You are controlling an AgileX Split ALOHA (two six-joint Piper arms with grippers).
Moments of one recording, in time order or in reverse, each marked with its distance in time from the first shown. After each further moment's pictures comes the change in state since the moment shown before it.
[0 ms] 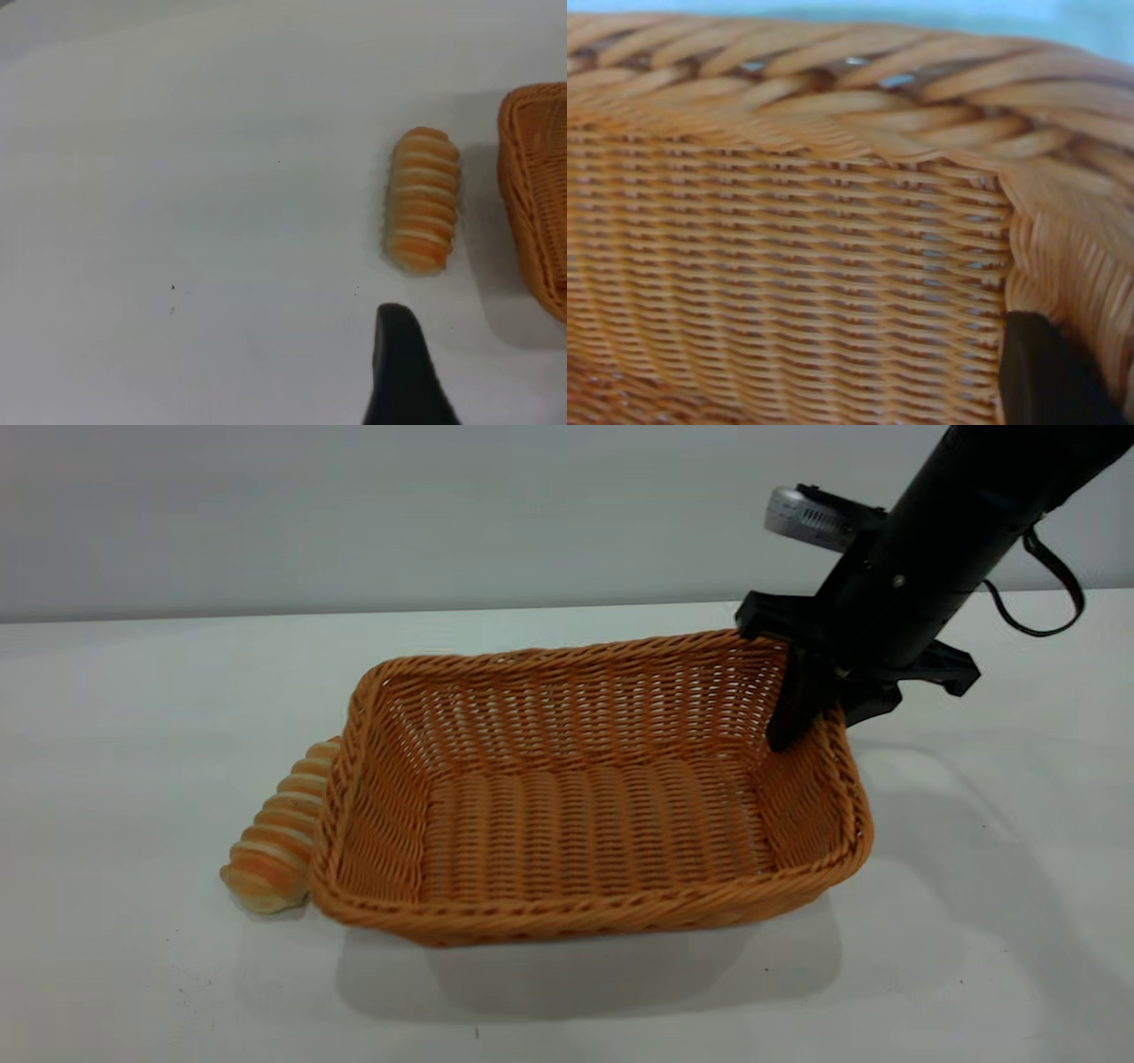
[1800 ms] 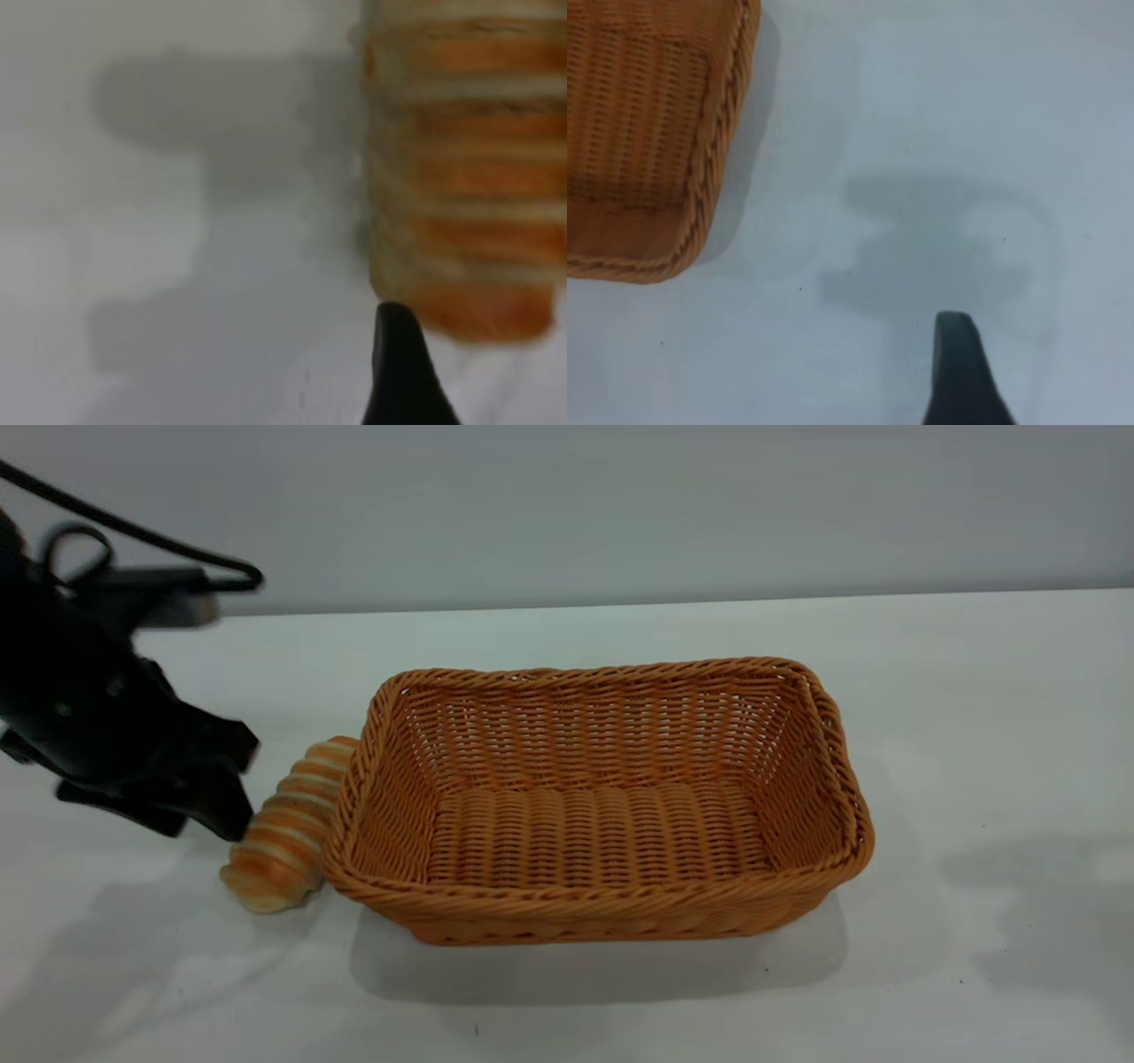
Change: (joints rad) left arm -0.096 1.409 -0.229 -0.367 -0.564 0.412; right arm -0.103 -0.820 0.255 -0.605 0.311 0.132
